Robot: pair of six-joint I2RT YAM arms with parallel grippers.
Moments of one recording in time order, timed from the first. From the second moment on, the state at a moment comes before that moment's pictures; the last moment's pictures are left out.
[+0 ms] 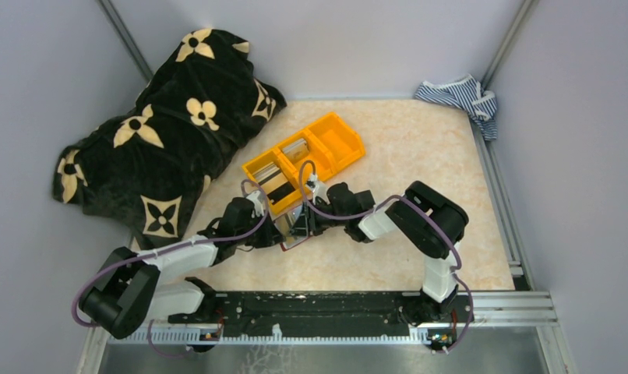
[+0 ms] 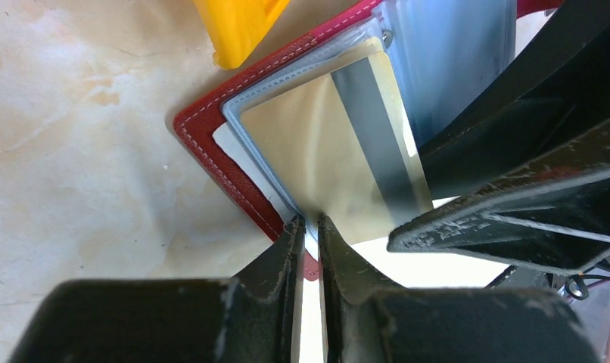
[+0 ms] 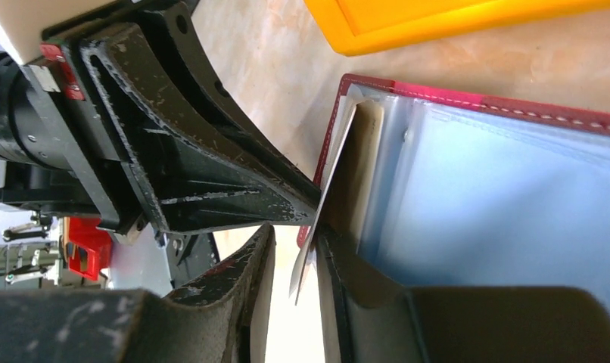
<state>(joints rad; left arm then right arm) -0.57 1.20 0.31 0.15 0.21 -0.66 0.81 1.87 0.70 0.76 -0.57 0.75</state>
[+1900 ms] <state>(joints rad) -0.57 1.31 0.34 0.25 0.28 -0.66 0.72 1.71 0.60 0.51 -0.56 0.66</state>
